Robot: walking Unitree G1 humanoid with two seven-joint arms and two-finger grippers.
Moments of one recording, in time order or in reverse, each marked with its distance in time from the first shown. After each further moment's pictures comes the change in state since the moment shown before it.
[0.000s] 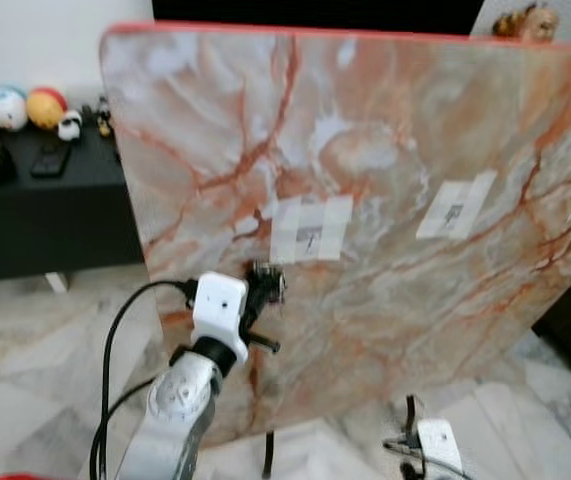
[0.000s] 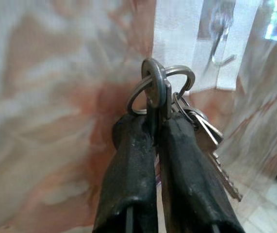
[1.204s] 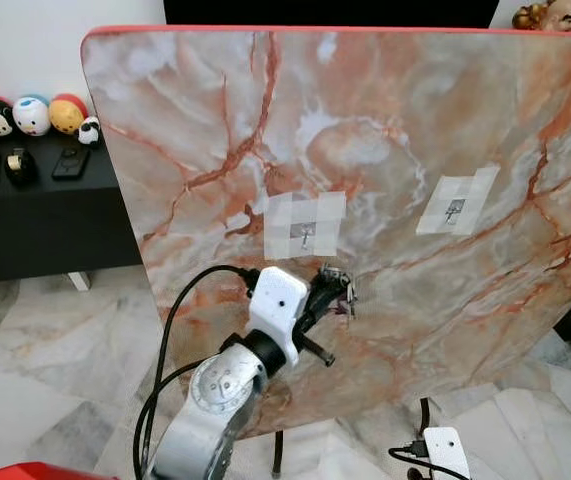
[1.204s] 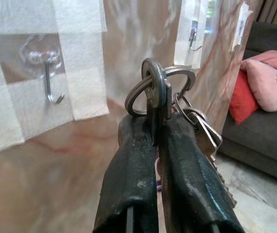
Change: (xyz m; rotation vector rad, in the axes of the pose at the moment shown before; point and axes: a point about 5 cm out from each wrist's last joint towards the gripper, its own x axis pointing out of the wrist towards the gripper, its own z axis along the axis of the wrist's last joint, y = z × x) left arm 0.020 -0.043 0.015 -0.005 -0.020 -0.241; right arm 0.001 0.010 0.003 -0.009 -0.009 0.024
